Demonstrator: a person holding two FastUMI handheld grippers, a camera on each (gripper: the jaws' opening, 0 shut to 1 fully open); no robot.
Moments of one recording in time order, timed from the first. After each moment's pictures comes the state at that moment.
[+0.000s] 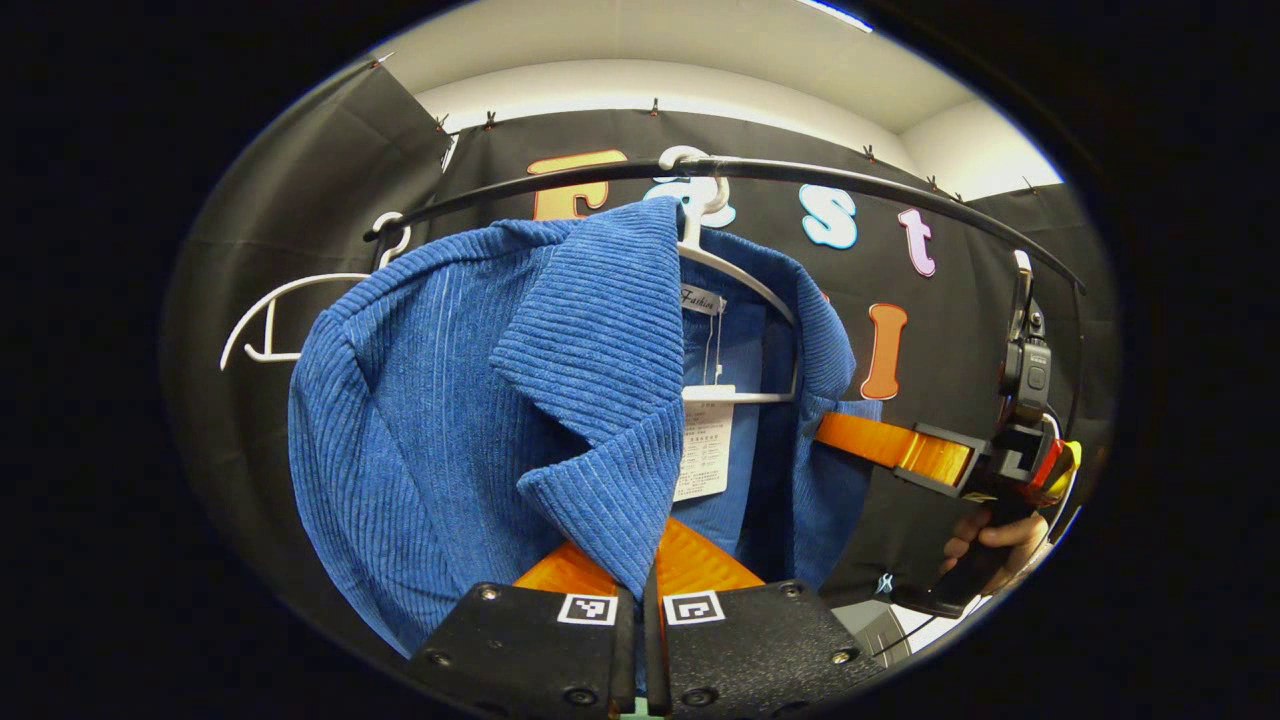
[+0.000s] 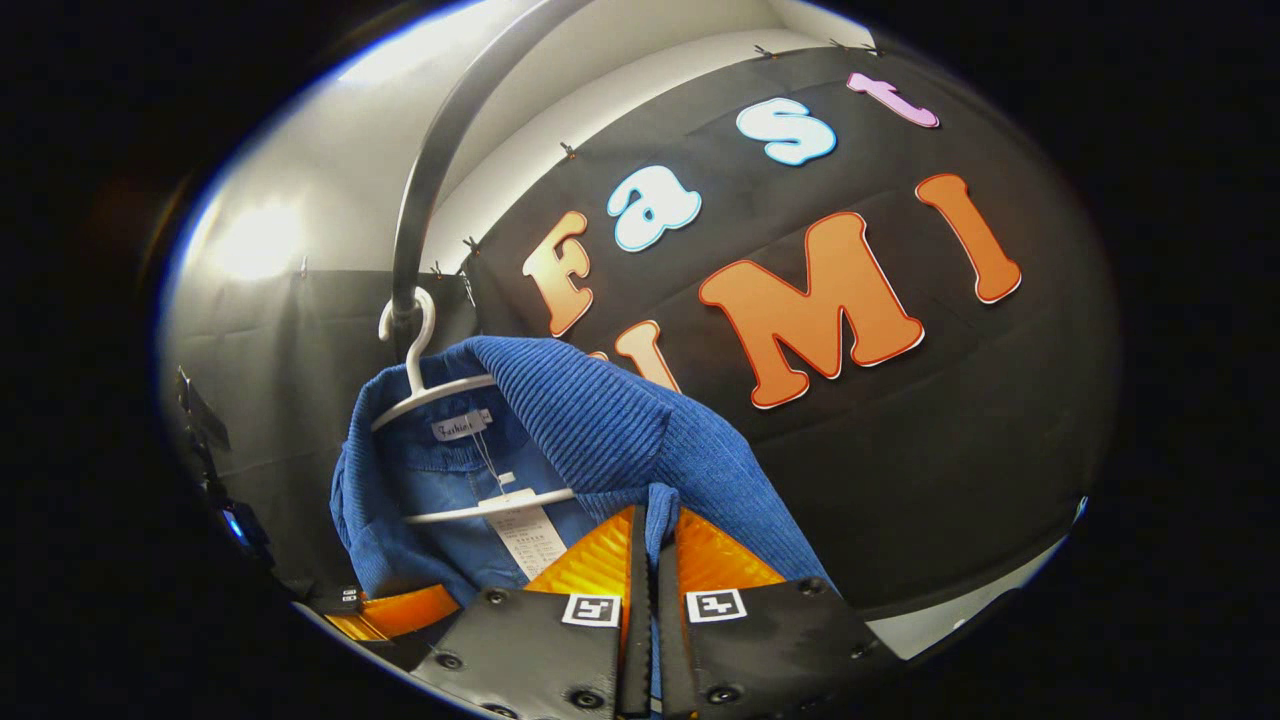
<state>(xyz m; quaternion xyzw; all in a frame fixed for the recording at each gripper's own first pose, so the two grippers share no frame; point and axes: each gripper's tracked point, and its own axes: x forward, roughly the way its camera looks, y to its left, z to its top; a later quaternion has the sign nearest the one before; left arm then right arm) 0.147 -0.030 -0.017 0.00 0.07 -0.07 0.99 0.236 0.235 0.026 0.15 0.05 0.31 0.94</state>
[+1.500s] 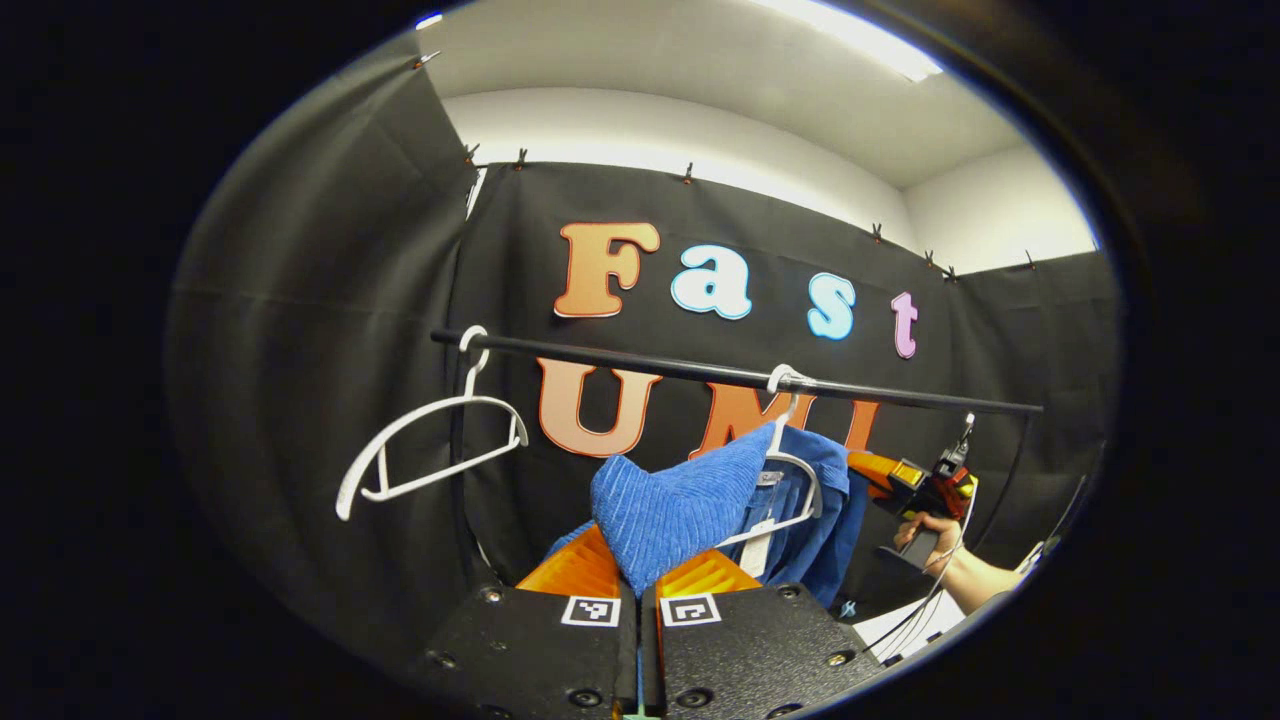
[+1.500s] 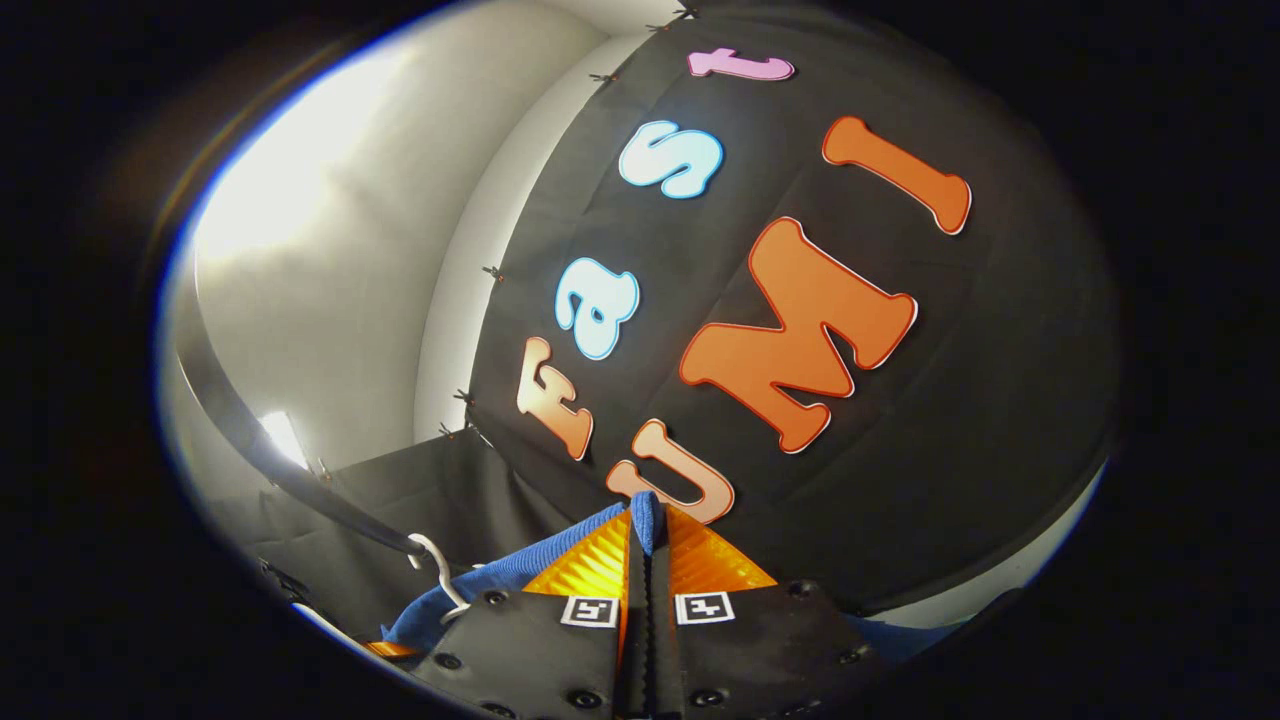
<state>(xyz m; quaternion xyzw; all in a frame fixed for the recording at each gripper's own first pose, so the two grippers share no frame) 0.104 0.106 0.145 -0.02 0.01 -0.10 0.99 0.300 0.182 0.116 0.36 0.03 0.32 0.88</state>
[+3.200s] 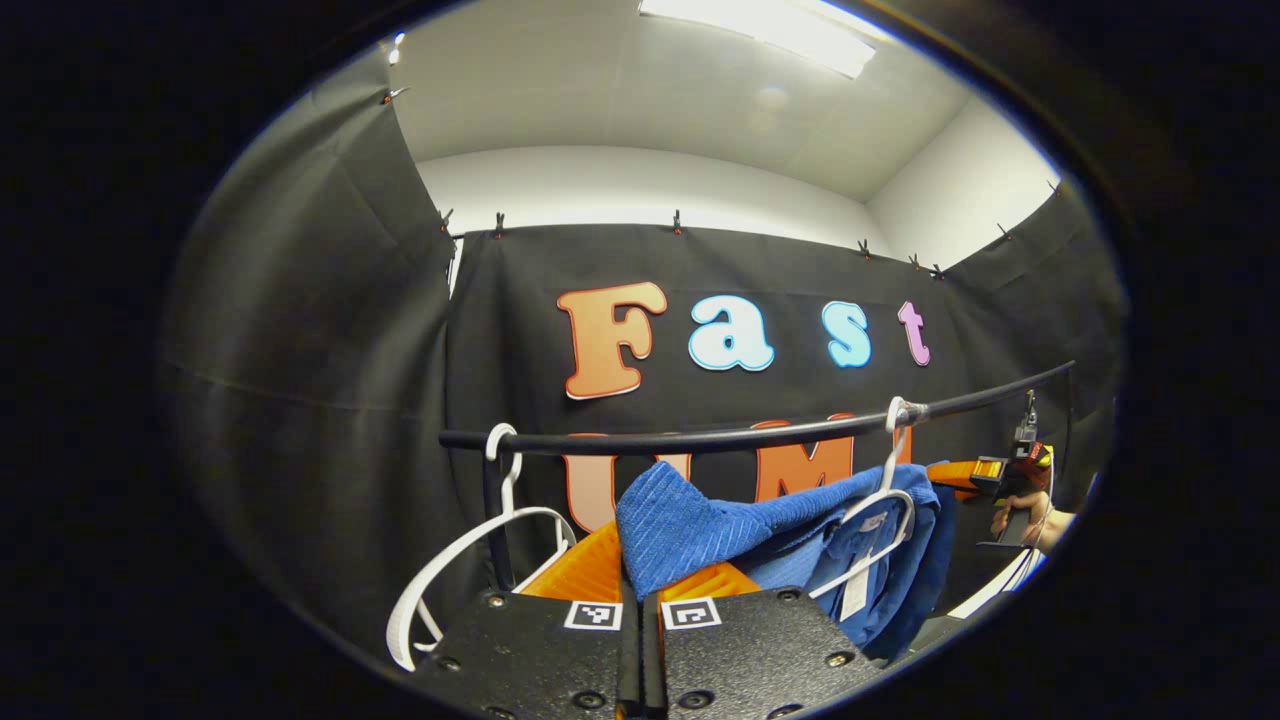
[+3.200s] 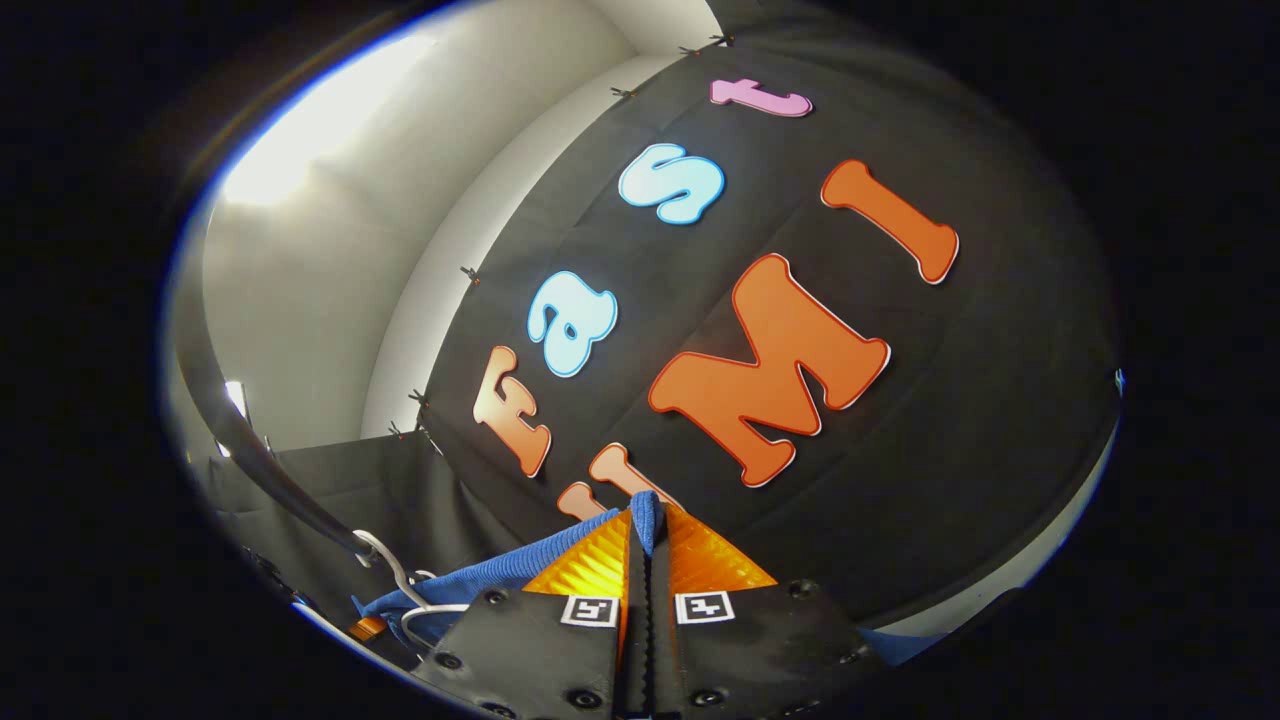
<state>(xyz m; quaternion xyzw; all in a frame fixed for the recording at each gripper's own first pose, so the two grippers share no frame) 0.210 0.172 0.189 0.03 -0.13 -0.10 0.99 0.308 0.192 0.128 0.32 -0.02 0.24 0.92</state>
